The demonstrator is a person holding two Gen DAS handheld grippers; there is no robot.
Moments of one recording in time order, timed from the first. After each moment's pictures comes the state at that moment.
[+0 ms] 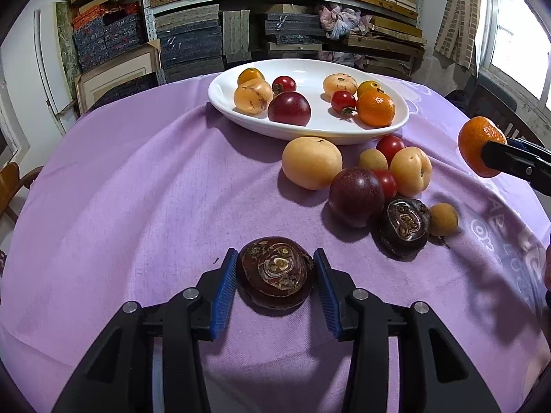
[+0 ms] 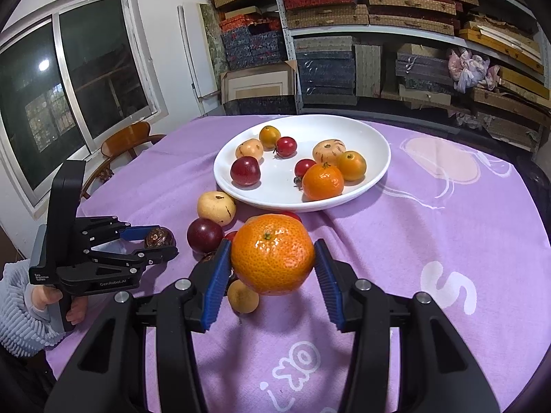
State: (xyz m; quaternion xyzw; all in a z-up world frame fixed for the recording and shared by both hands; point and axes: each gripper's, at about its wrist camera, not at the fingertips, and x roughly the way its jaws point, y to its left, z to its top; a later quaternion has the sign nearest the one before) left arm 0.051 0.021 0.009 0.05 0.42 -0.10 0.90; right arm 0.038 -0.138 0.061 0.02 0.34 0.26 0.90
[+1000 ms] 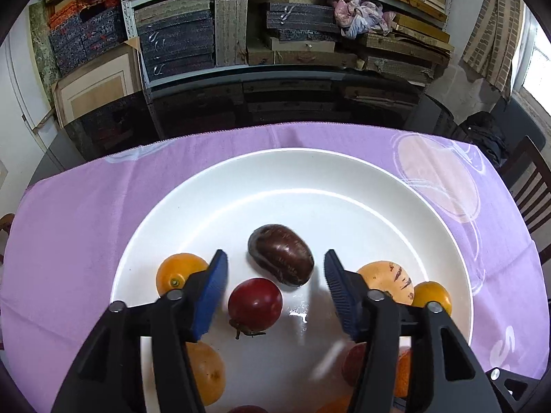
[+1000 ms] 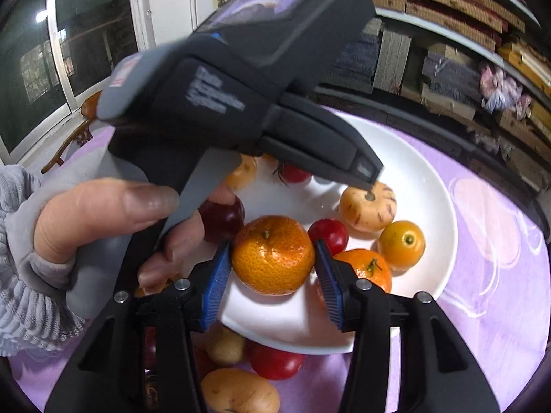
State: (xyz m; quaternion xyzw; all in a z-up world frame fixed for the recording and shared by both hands) left arm 0.307 -0.054 0.042 0.04 0.46 -0.08 0.88; right arm 0.177 -0.048 0.042 -0.09 0.39 0.26 0.88
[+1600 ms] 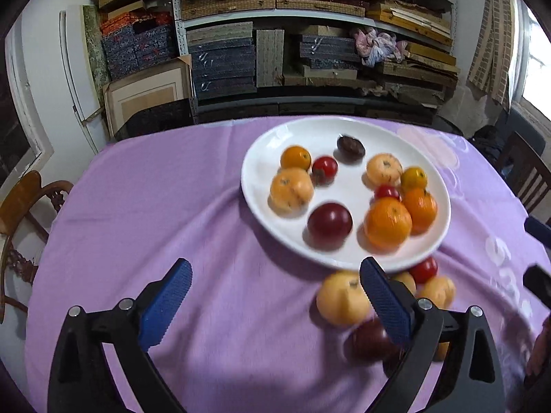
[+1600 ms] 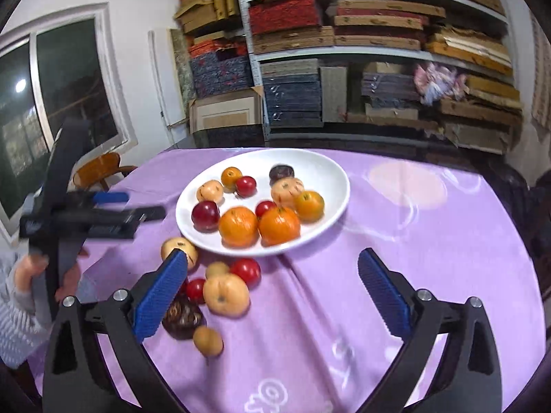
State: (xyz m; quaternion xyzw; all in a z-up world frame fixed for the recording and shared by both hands) left arm 0.108 0.020 0.069 0.04 0.40 -0.03 0.91; right arm 0.064 -0.154 0.068 0.05 0.30 0.19 0.93
